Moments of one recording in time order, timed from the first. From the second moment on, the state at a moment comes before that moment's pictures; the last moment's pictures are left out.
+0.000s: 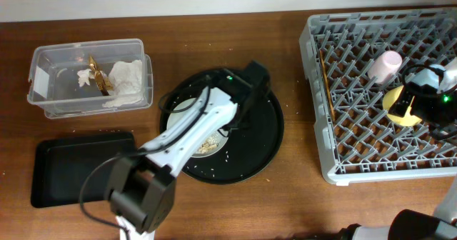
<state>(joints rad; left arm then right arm) -0.69 1.99 1.69 -1.20 -0.19 -0.72 -0.51 1.57 1.83 -1.69 -0.16 0.02</state>
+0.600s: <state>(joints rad) -0.70 2.20 1.69 -1.02 -0.16 -0.73 -0.51 1.57 1.83 -1.69 -0.16 0.02</state>
